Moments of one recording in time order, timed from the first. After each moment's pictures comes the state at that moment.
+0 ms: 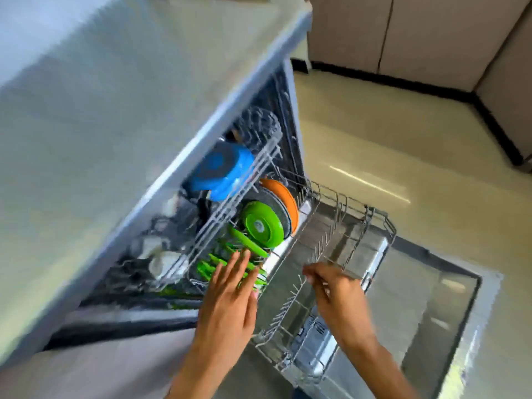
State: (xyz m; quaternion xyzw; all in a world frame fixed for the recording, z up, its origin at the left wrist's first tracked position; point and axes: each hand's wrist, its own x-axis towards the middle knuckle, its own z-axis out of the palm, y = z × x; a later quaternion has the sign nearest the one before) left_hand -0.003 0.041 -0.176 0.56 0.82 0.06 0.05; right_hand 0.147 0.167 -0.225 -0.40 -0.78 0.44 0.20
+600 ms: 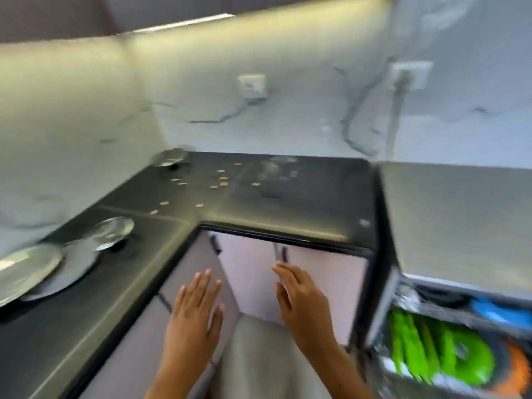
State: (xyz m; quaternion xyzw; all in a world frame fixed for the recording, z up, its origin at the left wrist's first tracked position) left_hand 0.231 -0.435 0.133 -0.04 0.97 0.11 -0.19; right_hand 0.150 -0.239 0.130 0.25 -0.86 0.39 0.23
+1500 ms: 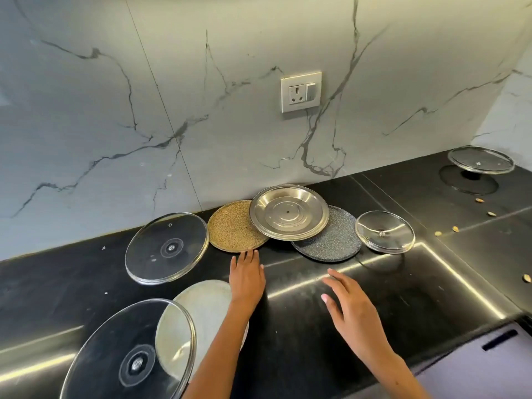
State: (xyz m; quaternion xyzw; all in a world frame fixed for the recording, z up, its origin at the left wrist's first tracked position) left_hand 0.369 -0.898 0.067 -0.58 0.81 0.03 -0.08; right_hand 0.188 -0.740 0.082 0.64 -0.71 0.31 0.00
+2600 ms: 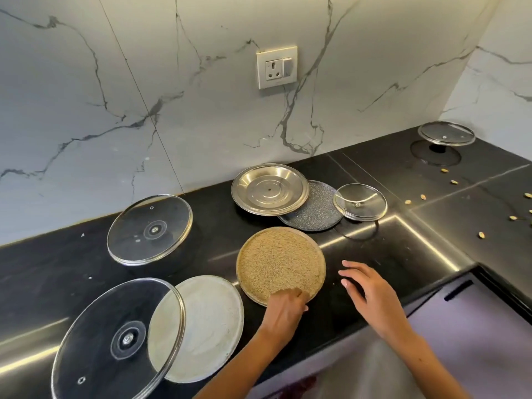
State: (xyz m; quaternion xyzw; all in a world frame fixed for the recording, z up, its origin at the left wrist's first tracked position) left_hand 0.335 -0.769 0.043 -0.31 0.95 0.07 -0.02; right_hand 0.146 -0.678 0.066 0.59 -0.74 0.32 -0.04
